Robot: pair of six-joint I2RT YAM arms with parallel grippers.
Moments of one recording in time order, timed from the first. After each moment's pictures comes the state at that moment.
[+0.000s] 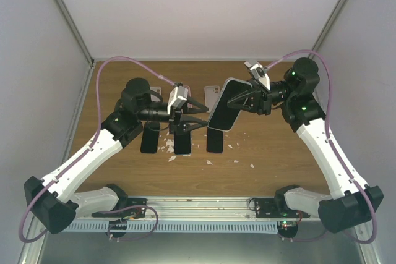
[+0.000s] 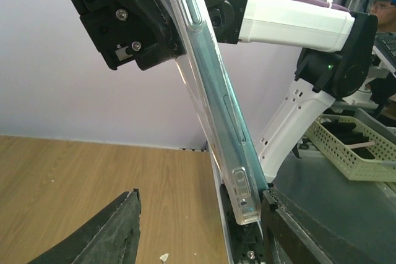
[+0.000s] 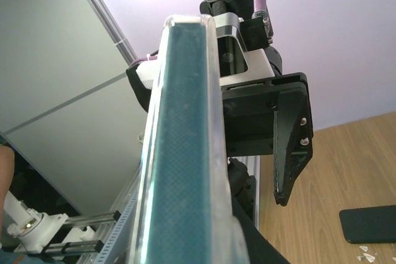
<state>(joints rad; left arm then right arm) -0.61 1.14 1.10 -0.04 0.99 -0.05 0.30 1.18 1.22 0.09 -1.54 0.57</state>
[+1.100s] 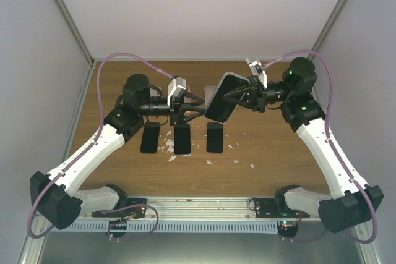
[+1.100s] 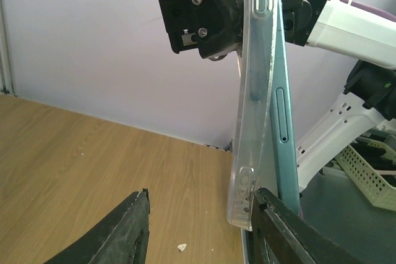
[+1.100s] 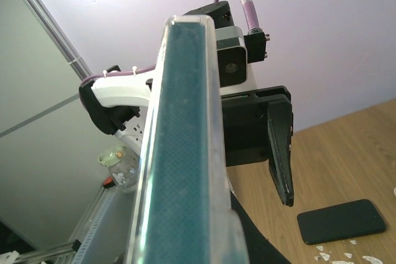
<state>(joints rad) -0.53 1.21 1.08 -0.01 0.94 -0.13 0.31 1.18 1.22 -0.01 -1.38 0.46</state>
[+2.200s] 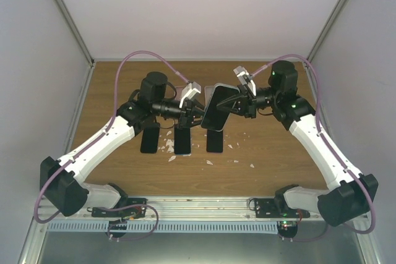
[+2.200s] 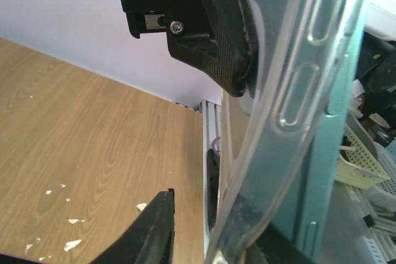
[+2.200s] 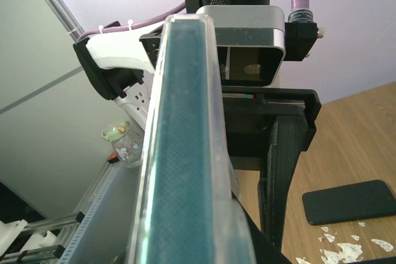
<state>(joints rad) -0.61 1.32 1.18 -0.23 0.97 -0.12 0.36 1.24 1.19 -0.20 -1.38 0.19</state>
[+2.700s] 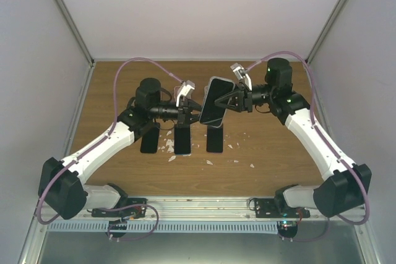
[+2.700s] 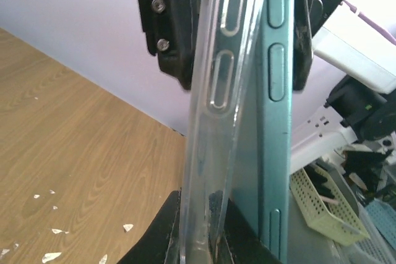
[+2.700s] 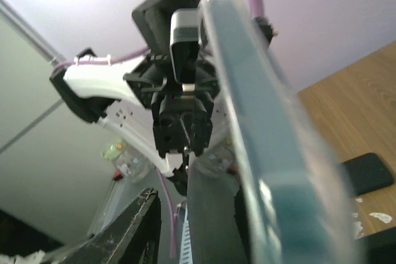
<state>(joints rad) -0.55 1.29 1.01 0.10 0.98 -0.43 0.33 1.31 1.21 -0.21 -1.36 0.29</state>
